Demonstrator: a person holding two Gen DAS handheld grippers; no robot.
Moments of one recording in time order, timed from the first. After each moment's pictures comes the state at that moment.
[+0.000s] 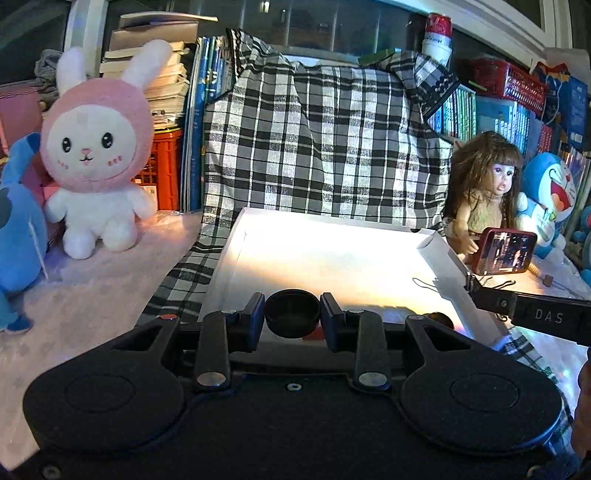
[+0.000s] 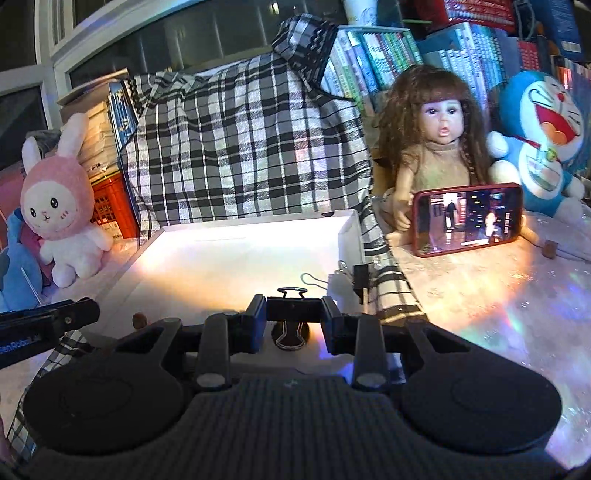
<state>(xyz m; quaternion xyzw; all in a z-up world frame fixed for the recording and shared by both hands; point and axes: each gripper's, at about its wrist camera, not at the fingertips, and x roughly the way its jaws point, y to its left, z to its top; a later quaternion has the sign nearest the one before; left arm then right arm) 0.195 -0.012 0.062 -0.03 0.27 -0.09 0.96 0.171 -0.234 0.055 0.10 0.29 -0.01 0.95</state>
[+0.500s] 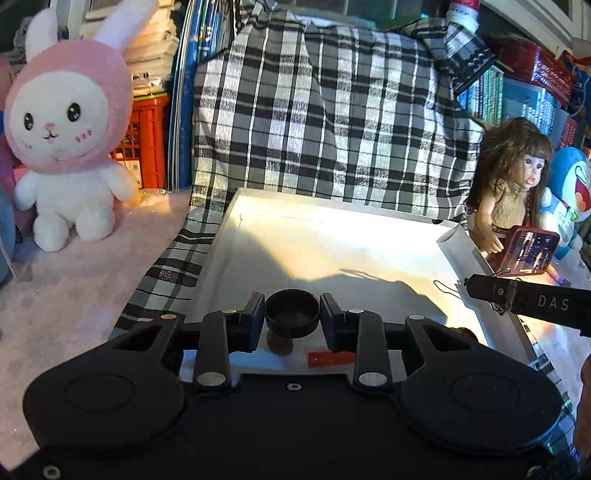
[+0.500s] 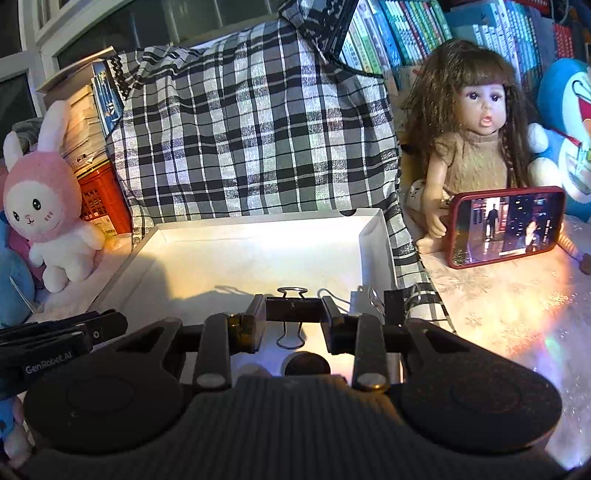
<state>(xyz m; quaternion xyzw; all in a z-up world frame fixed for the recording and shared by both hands) 0.263 -0.018 0.050 -0.04 0.33 -0.09 0.94 0.235 -0.233 0.051 0.10 0.34 0.01 0.93</state>
